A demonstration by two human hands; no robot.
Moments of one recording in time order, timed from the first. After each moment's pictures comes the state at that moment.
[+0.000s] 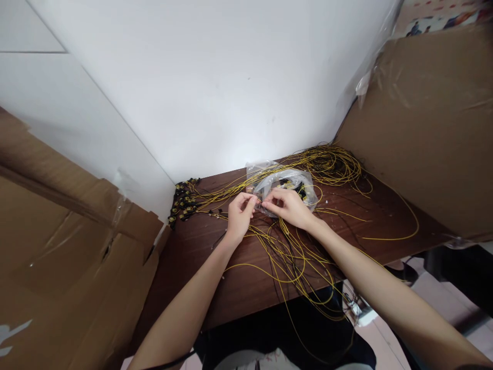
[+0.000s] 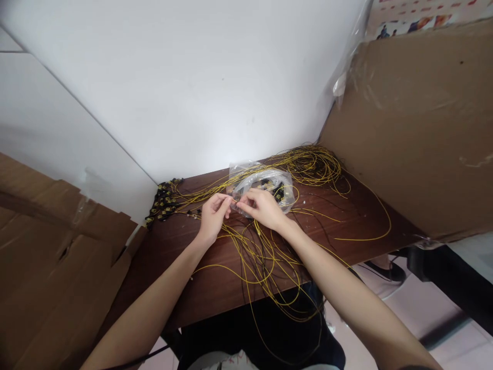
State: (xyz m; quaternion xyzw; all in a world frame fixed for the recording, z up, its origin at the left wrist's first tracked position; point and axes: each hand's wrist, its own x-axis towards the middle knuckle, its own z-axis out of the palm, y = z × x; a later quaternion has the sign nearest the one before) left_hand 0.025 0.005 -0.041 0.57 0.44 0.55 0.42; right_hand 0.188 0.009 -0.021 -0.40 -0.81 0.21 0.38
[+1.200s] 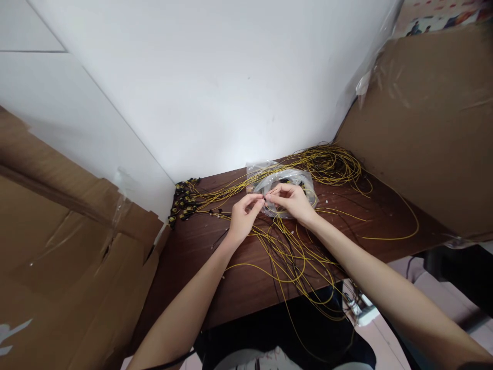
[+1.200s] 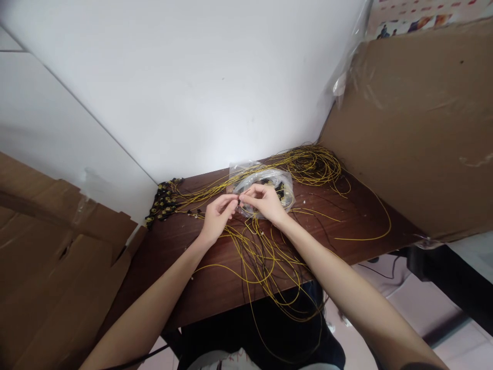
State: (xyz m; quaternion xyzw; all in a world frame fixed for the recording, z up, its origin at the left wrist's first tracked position) left_hand 0.027 0.001 -0.040 0.63 0.42 0.50 0.41; right_hand 0.183 0.015 -0.023 -0.38 -0.59 0.50 0.52
